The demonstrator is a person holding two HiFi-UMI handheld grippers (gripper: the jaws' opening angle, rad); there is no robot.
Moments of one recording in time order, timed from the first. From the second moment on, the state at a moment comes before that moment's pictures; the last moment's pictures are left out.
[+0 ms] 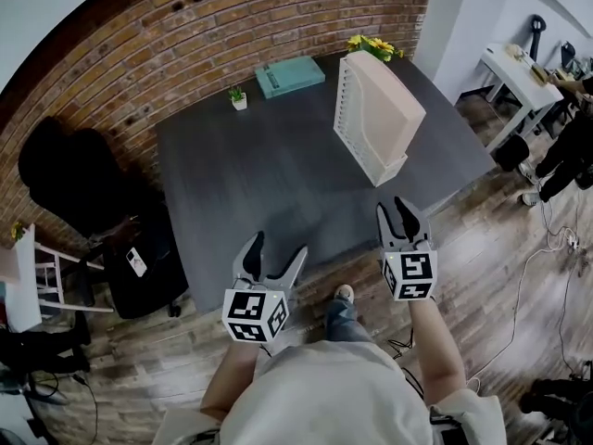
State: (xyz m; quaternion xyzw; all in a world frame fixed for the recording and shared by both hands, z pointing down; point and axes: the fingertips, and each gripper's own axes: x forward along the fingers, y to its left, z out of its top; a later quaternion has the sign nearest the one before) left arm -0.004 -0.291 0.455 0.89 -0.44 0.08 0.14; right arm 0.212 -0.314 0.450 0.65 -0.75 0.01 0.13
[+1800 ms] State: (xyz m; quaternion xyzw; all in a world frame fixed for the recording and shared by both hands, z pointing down) left arm -0.107 -0.095 0.455 0.90 -0.41 0.06 0.14; right arm 0.044 -0.060 0.410 0.63 -0.77 0.03 0.03
